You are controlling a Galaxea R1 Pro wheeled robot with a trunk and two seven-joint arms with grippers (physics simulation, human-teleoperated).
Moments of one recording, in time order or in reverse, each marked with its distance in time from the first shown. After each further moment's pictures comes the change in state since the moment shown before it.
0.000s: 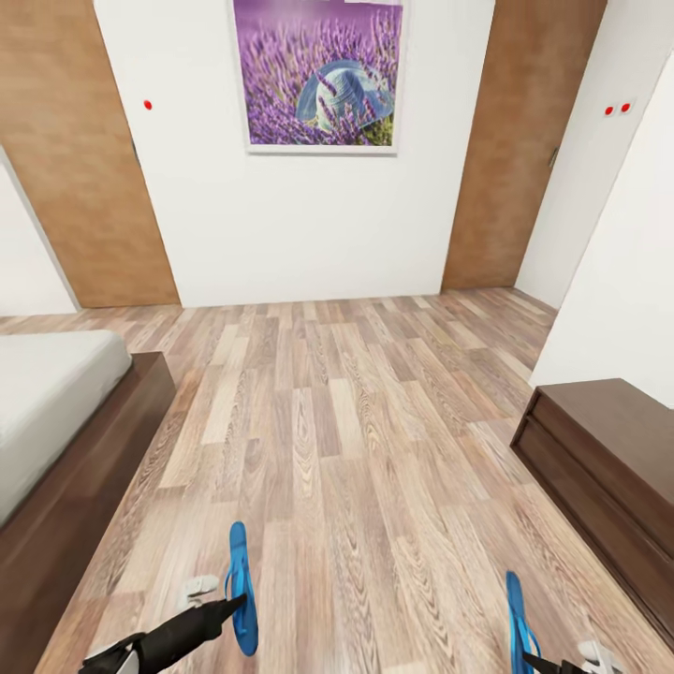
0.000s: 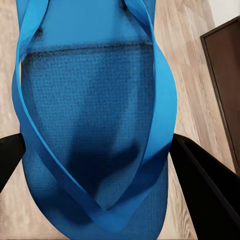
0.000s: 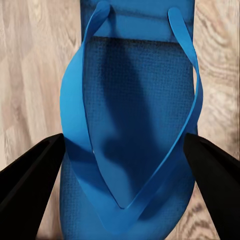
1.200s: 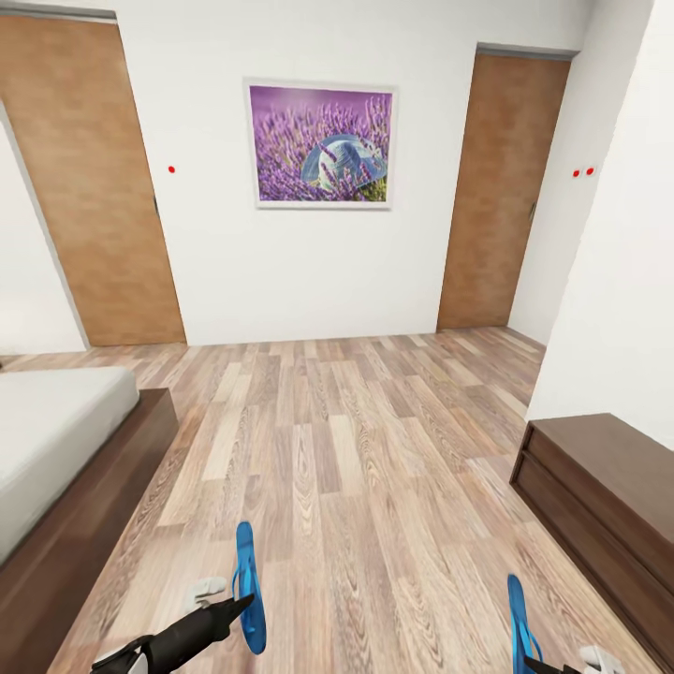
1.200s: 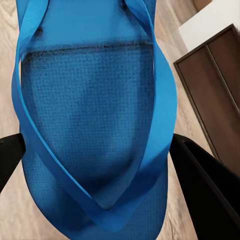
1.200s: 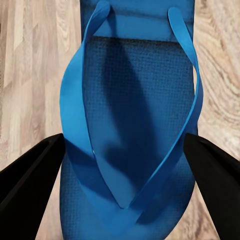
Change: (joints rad) left arm 0.000 -0.024 -0.004 0.013 0.002 -0.047 -0.001; right arm 0.002 0.002 0.001 0.016 0.000 -0.016 0.002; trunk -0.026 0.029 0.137
